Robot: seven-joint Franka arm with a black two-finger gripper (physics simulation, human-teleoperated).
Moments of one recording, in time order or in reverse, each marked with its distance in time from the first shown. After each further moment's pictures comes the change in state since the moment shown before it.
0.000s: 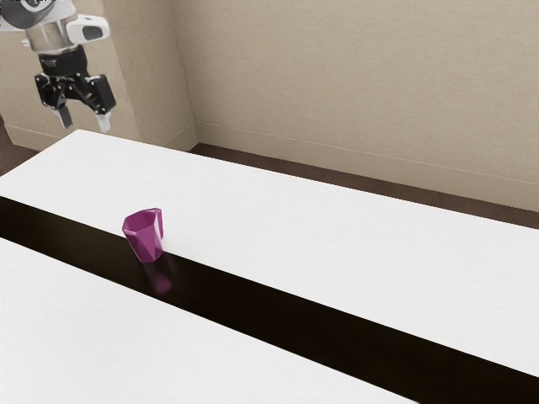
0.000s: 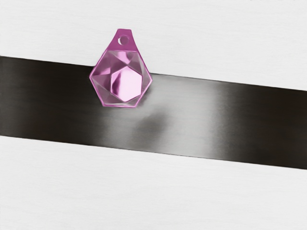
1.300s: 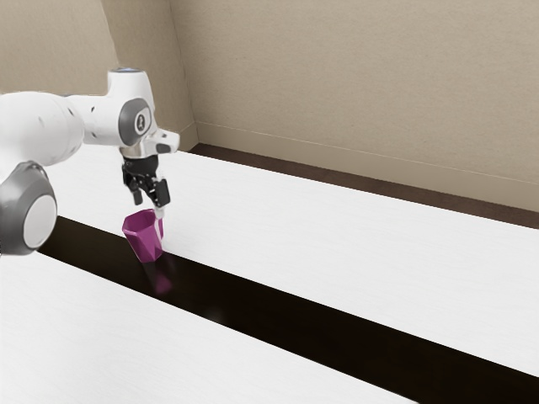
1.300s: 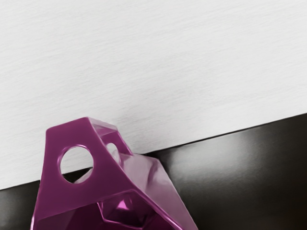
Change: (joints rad) arm 0.199 0.529 -0.143 0.006 -0.158 0.386 0.448
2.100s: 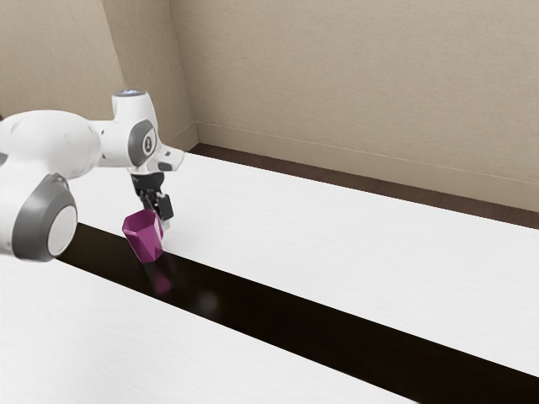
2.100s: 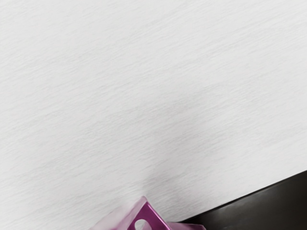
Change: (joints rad) arm 0.014 0.116 0.013 0.026 -0.091 0.135 0.197
